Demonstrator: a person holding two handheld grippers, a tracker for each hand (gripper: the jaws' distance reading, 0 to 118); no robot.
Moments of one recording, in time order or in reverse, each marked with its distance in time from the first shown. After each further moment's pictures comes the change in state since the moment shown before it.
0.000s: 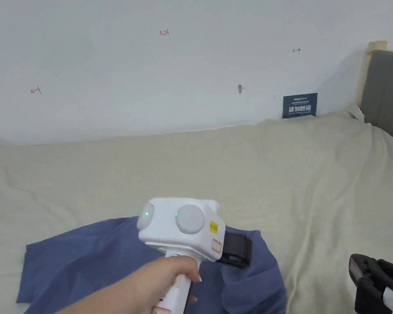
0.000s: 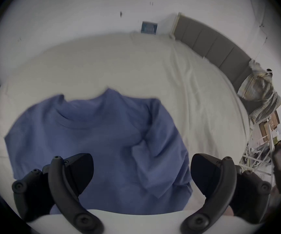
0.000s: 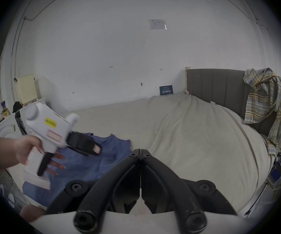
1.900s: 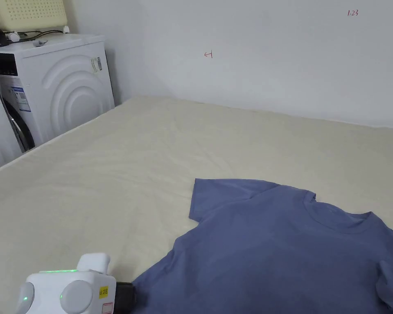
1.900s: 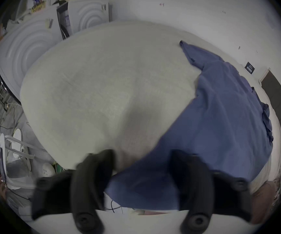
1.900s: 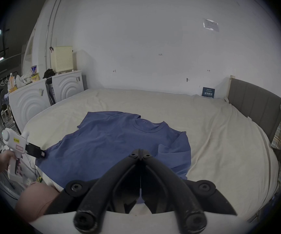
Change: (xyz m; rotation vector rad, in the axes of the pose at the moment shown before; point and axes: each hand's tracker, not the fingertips) left arm -0.271 -0.365 0.182 0.098 0.522 0.608; right arm -0.130 -0.027 0.004 -0.098 0.268 0.259
